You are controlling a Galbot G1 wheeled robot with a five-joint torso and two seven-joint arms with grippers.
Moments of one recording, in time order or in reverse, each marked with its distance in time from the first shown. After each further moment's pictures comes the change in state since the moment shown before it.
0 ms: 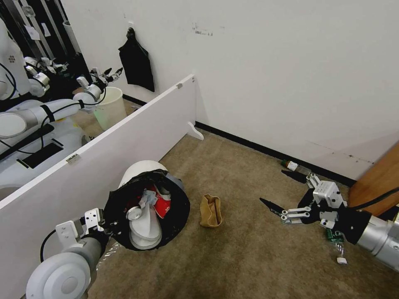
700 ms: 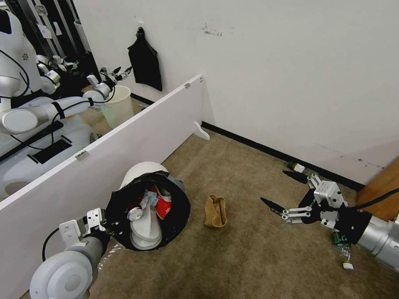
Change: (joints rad) left arm -0.010 0.007 0.015 0.014 0.026 0.000 0.010; right arm 0.020 0.017 -0.013 -0.004 0.001 -0.016 -0.008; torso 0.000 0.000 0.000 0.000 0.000
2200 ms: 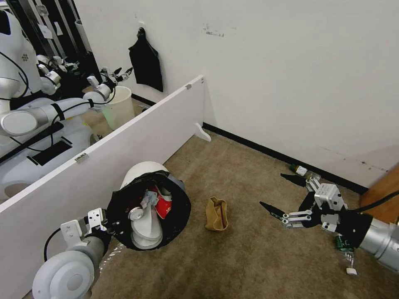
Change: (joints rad) left arm -0.006 -0.012 0.005 0.004 0.005 -0.004 -0.005; right arm 0.008 0.023 0.006 0.005 0.007 -0.023 -0.059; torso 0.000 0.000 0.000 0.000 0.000
